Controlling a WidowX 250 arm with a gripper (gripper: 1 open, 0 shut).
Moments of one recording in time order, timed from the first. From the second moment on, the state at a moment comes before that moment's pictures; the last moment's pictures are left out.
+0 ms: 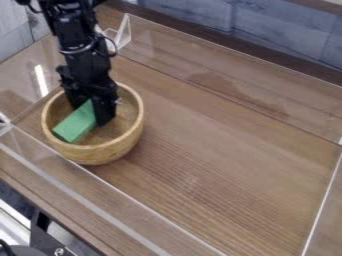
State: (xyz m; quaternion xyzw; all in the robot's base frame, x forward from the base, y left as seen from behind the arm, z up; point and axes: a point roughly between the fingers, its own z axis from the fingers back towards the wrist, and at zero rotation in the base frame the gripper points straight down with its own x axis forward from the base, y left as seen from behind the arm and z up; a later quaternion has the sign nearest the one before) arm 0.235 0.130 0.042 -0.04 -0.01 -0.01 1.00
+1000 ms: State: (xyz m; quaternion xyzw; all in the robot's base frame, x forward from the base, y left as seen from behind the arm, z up) arm 0.231 0.148 0.066 -0.05 -0.01 0.04 1.00
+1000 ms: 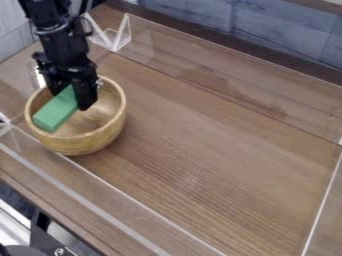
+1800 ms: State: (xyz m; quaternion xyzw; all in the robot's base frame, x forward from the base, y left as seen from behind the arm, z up) arm 0.235 0.146 0.058 -0.05 0.00 0.06 1.00
